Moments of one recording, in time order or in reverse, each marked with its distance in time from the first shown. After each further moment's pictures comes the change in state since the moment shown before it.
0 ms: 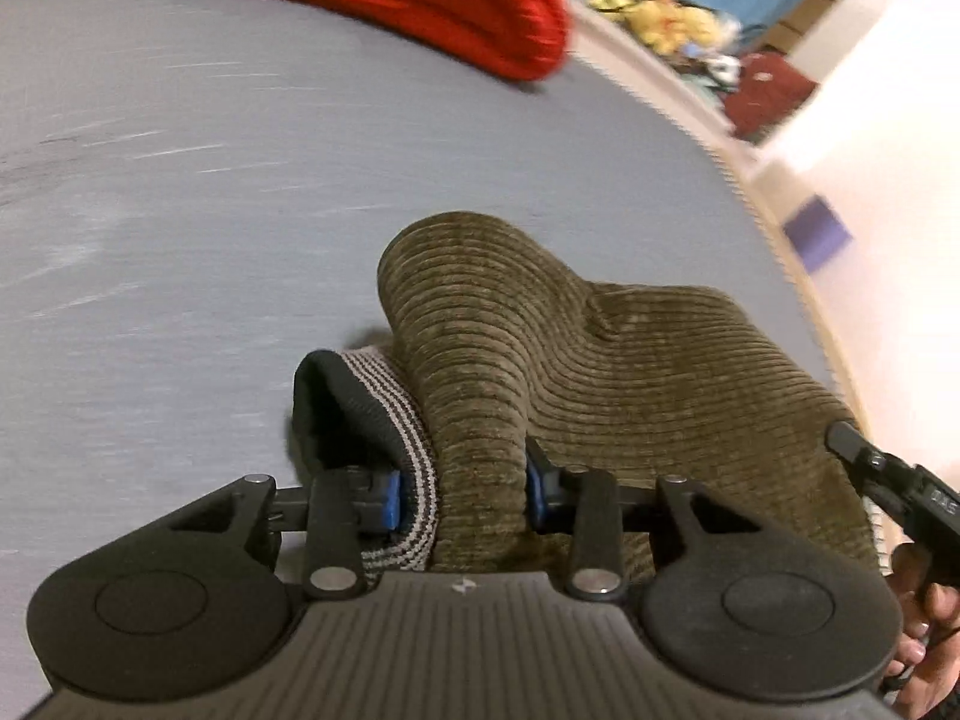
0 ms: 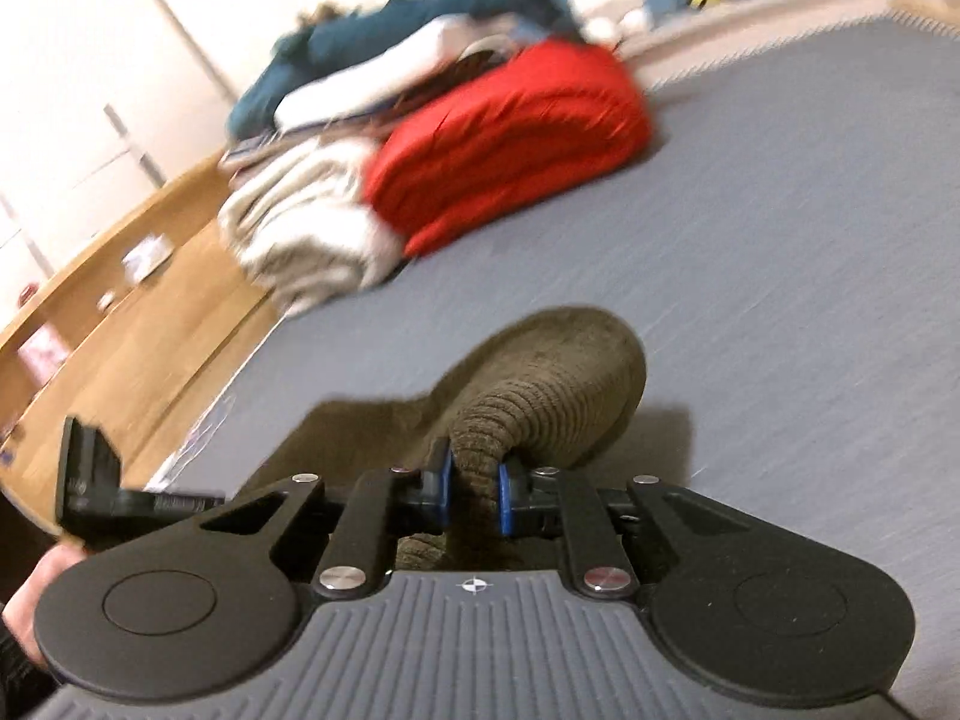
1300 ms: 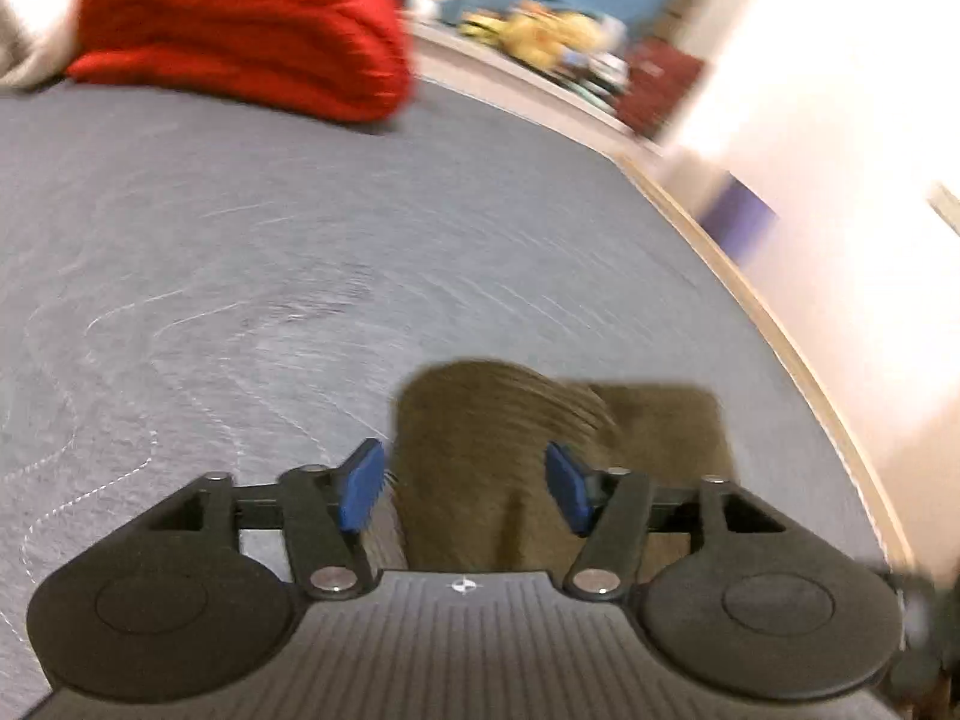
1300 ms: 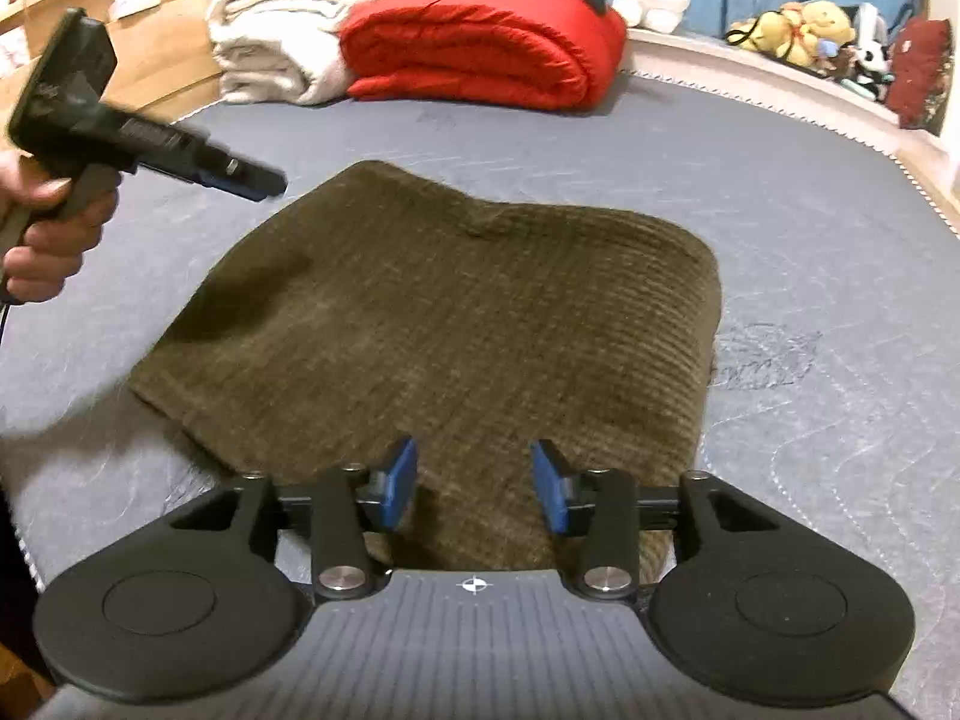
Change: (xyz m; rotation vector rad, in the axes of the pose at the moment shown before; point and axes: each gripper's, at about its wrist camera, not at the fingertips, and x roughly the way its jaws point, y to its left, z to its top) left arm 0.076 -0.080 -0.002 0.141 -0.127 -0.057; right arm -0.049 -0.071 -0.049 -0.479 0.271 -0.239
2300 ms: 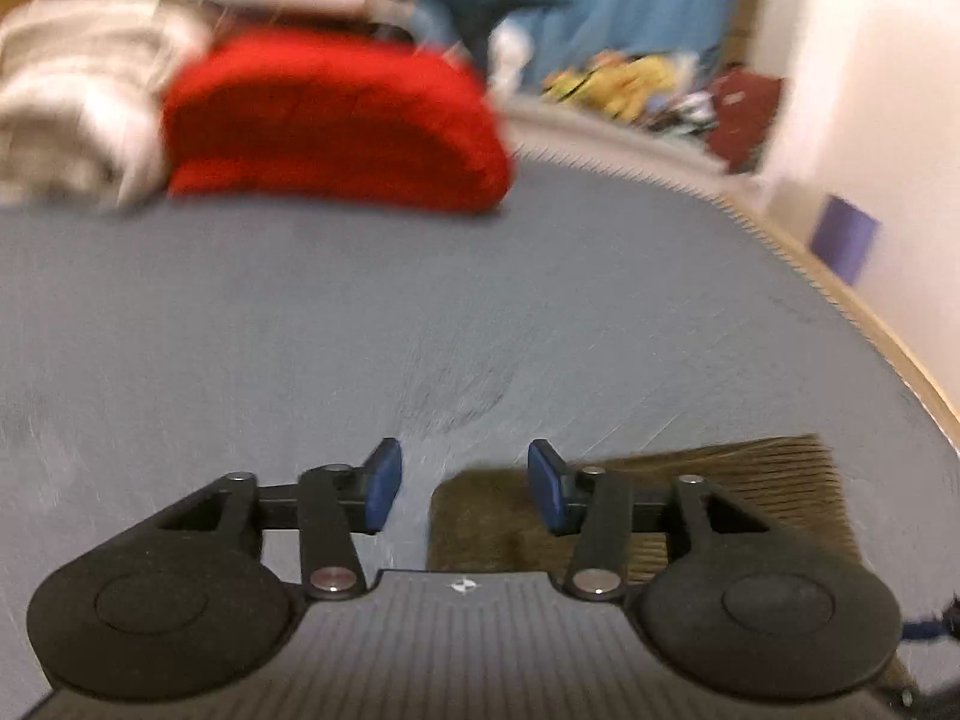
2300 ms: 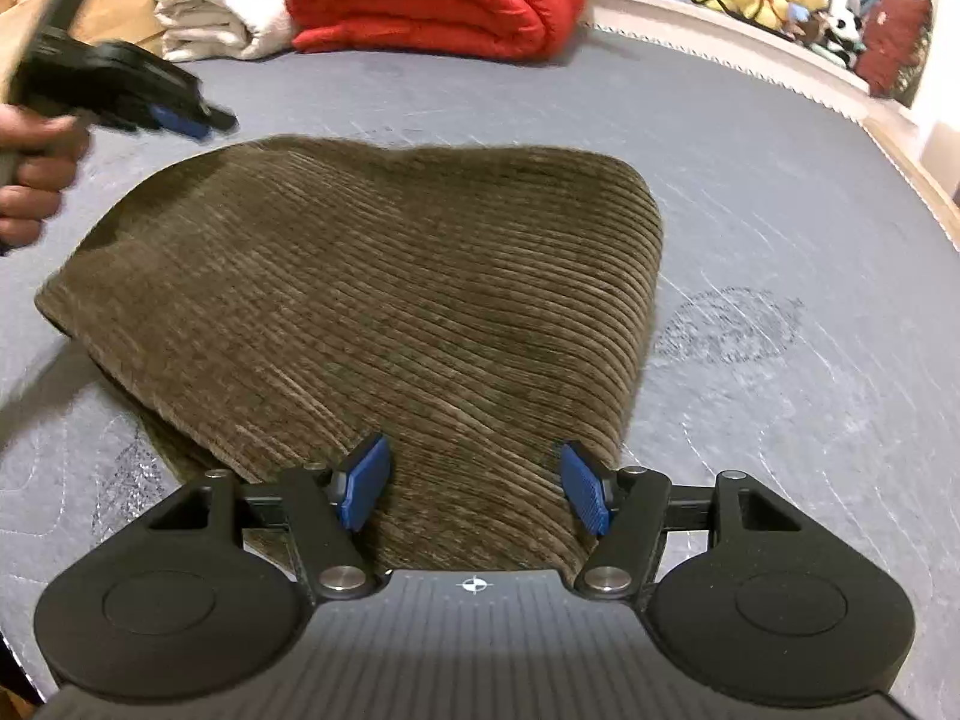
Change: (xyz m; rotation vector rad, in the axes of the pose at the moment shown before) left arm -0.023 -0.006 0.033 0.170 -0.154 0.254; right arm 0.024 0.008 0.007 0.027 0.096 -0.093
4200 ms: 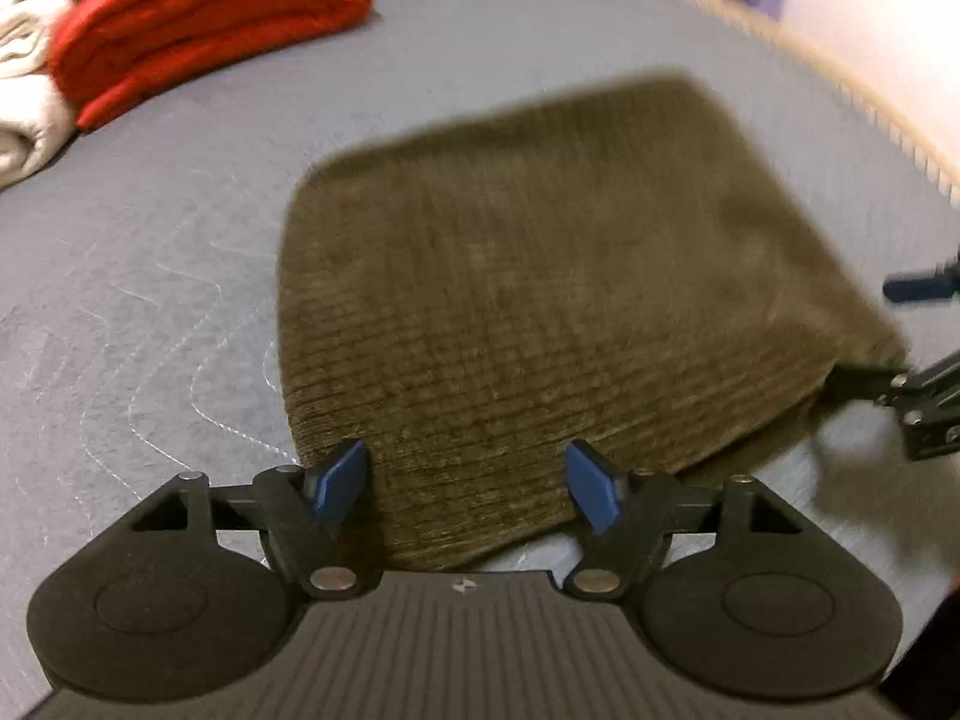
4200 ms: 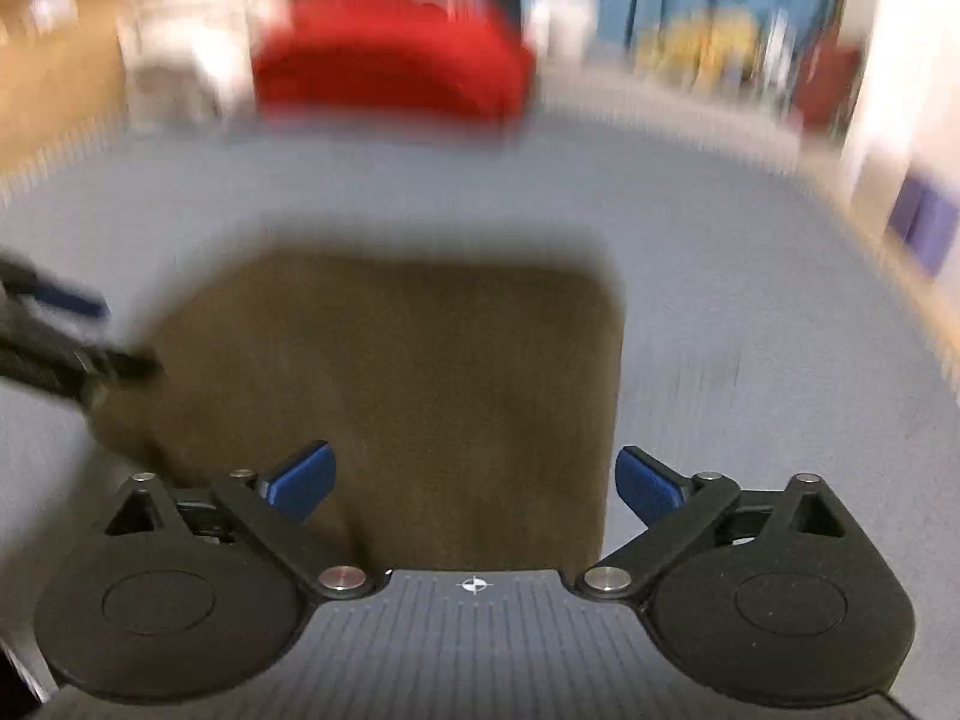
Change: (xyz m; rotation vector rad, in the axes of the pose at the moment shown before) left arm -0.020 -0.069 -0.116 0.308 0.374 -0.004; right arm -0.024 0.035 -0.012 0.044 0.065 -0.135
